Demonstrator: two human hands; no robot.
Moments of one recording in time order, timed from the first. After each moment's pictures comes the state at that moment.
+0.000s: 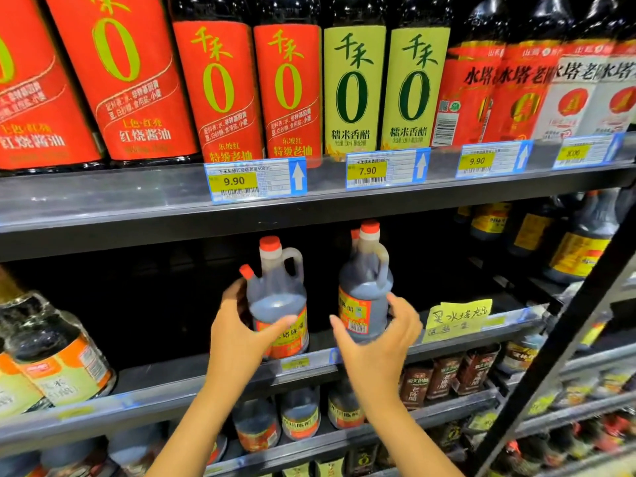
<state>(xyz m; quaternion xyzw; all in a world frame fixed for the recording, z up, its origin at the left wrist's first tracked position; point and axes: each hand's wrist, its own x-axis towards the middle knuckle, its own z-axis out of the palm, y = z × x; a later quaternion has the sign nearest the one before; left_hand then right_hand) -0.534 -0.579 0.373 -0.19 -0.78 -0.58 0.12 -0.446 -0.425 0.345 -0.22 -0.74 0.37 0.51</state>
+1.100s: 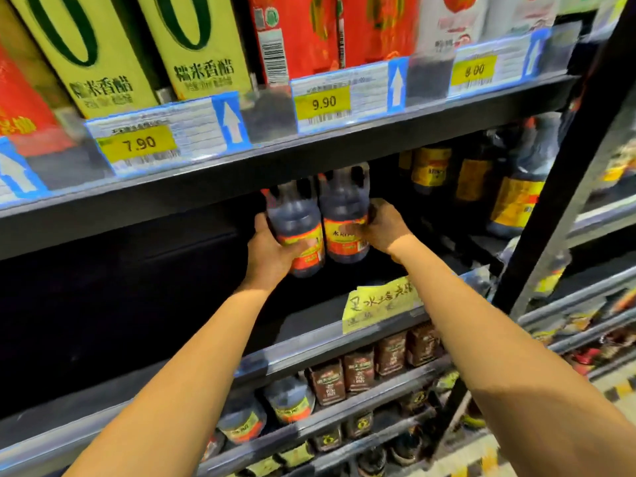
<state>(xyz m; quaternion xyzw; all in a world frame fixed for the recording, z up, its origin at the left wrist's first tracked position) -0.601 -0.339 0.369 -0.20 -0.82 -0.53 0.04 -0.533 -0.139 0.366 -0.21 -0.84 0.47 0.19</state>
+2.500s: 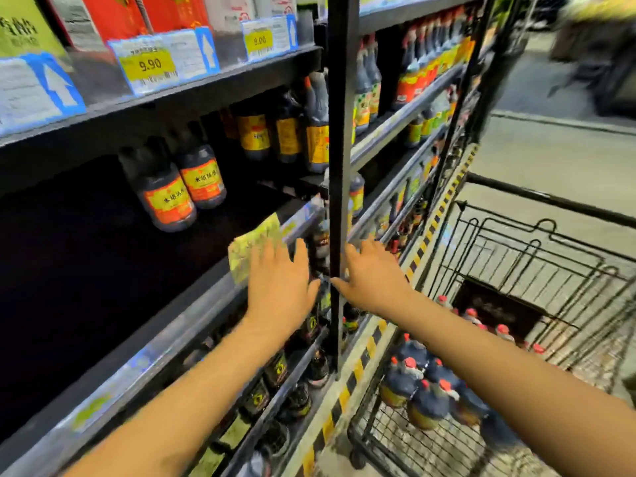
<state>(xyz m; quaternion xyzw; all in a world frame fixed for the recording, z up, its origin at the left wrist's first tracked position) -0.398 -0.346 0.363 -0.62 -0.77 0.01 0.12 -0.262 -0.265 0.346 -0.45 -0.89 0.03 0.06</state>
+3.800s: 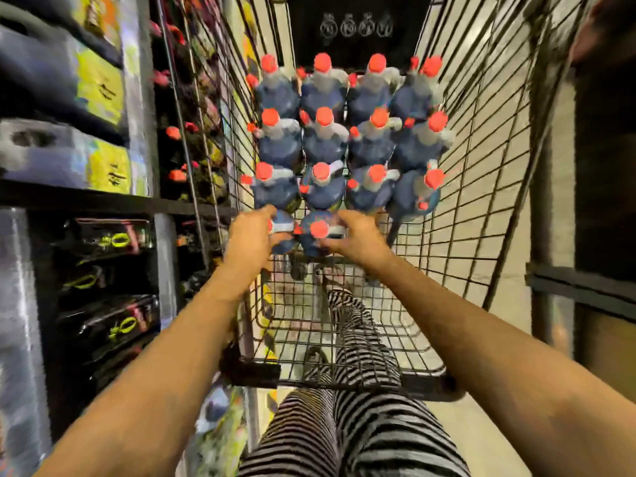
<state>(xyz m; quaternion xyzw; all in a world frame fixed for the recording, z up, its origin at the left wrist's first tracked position) -0.207 -0.187 -0.046 -0.72 -0.62 0.13 -0.28 -0.019 -0.250 -0.046 -0.68 -0.49 0.51 0.20</state>
